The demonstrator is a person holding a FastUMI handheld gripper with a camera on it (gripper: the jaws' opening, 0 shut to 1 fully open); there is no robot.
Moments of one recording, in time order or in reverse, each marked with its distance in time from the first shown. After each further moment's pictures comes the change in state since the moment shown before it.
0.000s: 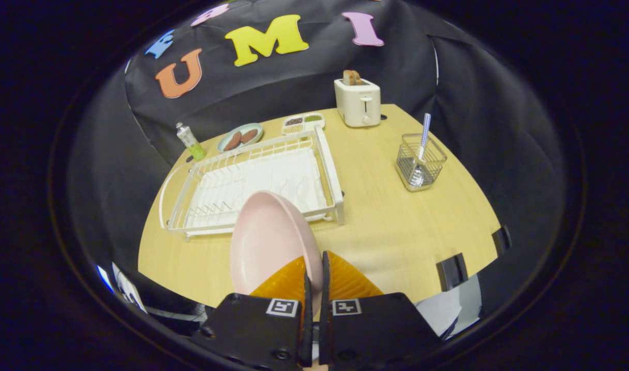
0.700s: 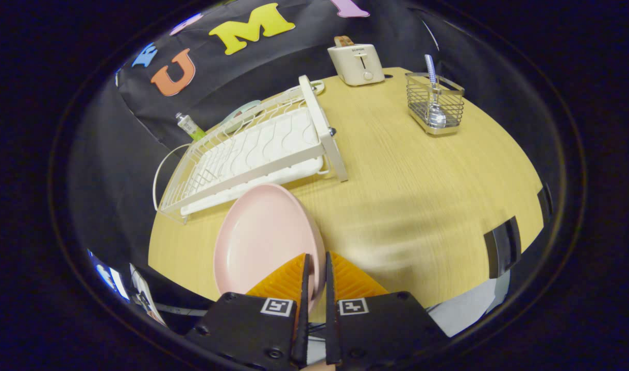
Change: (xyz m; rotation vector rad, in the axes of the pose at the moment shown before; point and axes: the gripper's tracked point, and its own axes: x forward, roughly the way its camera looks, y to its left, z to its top) arm 0.067 -0.023 -0.047 0.041 0.093 0.147
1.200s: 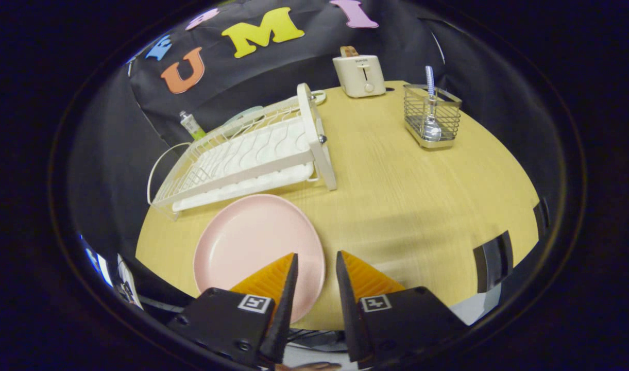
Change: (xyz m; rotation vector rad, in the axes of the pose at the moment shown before) arm -0.008 -0.013 0.016 -0.090 -0.139 -0.023
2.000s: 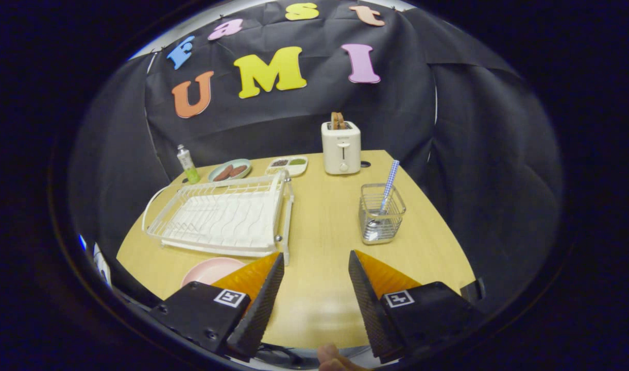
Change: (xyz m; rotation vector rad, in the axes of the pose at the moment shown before) arm -0.089 -0.079 0.137 -0.126 -0.246 -0.187
